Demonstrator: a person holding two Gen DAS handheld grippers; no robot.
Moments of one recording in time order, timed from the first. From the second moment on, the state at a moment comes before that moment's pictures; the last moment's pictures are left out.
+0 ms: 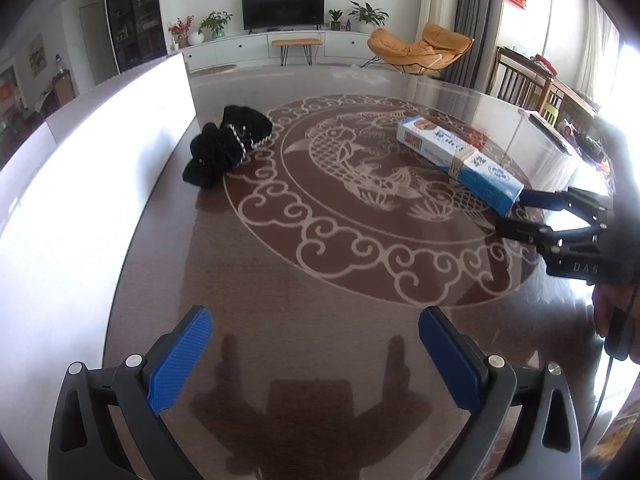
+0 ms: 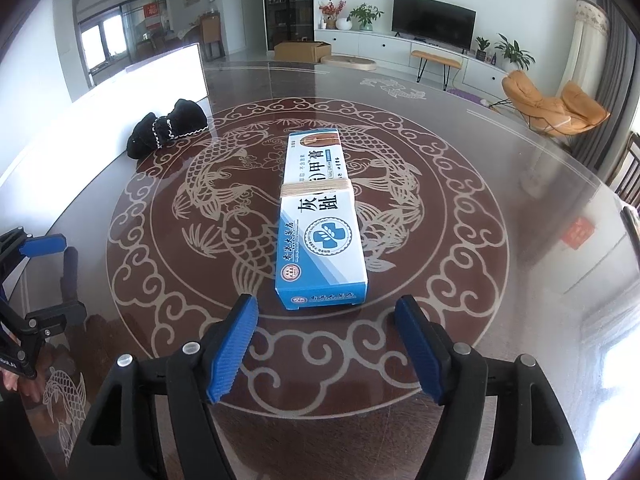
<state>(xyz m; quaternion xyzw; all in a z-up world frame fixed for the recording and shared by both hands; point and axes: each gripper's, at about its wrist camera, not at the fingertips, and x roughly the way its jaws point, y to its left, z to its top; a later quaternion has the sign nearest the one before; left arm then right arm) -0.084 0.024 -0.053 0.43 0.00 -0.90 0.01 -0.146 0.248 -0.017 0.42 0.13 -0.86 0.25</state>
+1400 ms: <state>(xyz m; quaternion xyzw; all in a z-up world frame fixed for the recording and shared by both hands) -0.077 -0.017 0.000 0.38 0.08 -0.92 -0.01 -0.218 0.177 -0.001 0.51 0.19 -0.79 0.28</state>
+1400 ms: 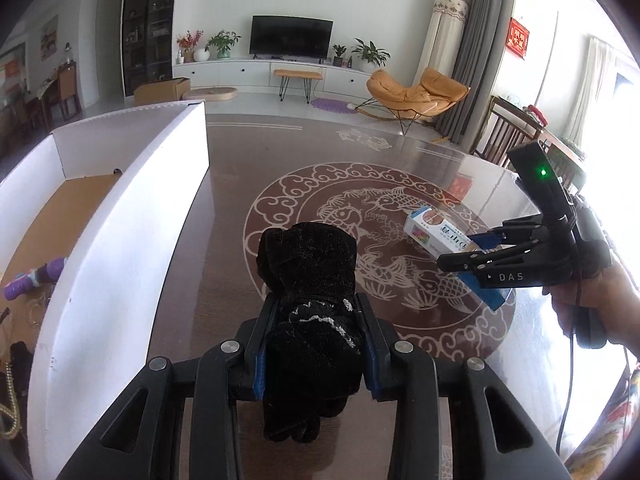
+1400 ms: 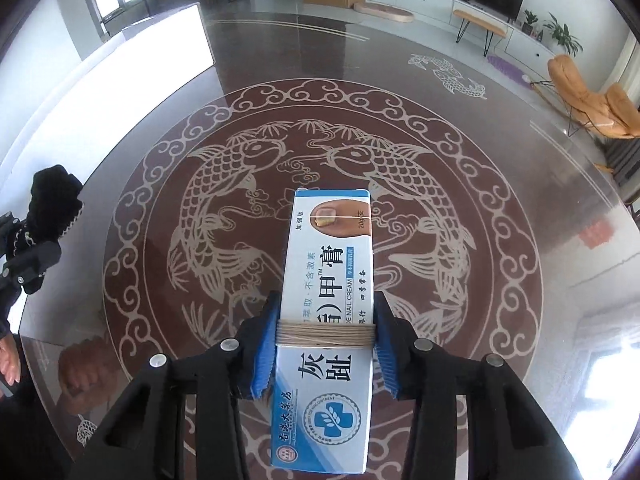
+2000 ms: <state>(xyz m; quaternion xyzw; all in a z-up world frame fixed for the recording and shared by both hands) 0.026 -0.222 0.045 0.38 0.15 -0.89 0.20 -0.146 -0.038 0.164 0.41 0.09 -0.78 0.47</state>
